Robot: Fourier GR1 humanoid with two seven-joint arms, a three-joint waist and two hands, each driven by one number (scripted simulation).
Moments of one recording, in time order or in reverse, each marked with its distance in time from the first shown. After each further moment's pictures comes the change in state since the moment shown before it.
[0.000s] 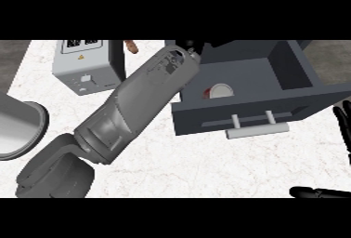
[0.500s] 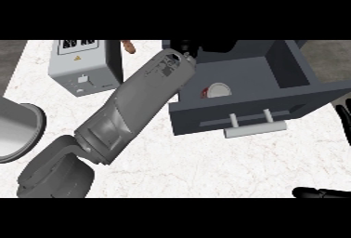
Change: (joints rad) left arm 0.019 0.000 -0.034 0.033 0.045 0.074 -0.032; right arm -0.011 -0.013 -0.008 -0.012 -0.015 0.006 0.014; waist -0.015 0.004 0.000
